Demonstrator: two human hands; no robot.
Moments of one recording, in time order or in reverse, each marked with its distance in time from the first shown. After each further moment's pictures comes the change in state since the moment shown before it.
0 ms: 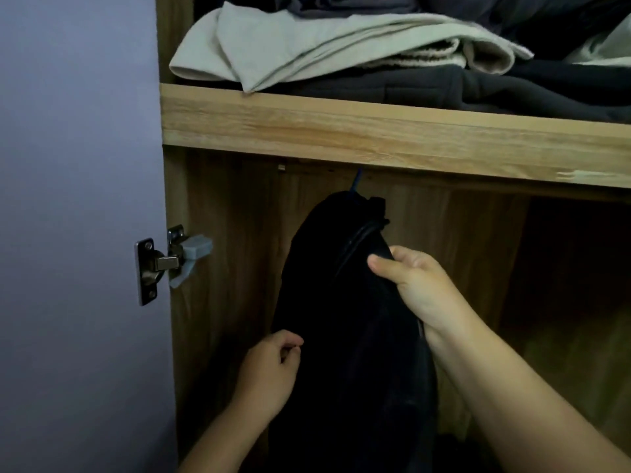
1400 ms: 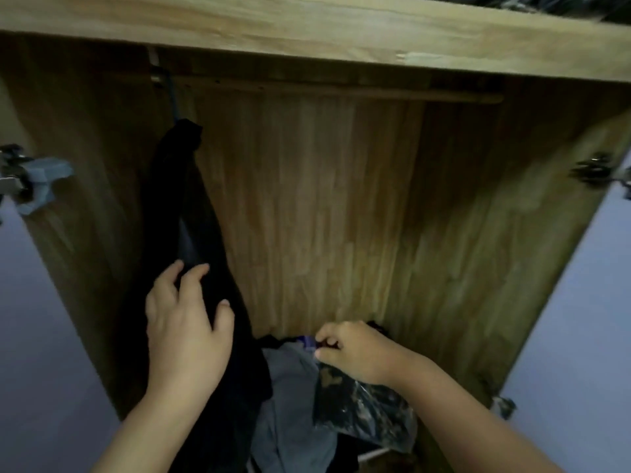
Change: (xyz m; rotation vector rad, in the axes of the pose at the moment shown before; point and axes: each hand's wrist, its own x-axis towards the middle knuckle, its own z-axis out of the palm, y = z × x) left_hand -0.100 0.036 0.035 0.424 0.298 0.179; right_hand -0.125 0.115 -0.086 -1.099 -0.268 0.400
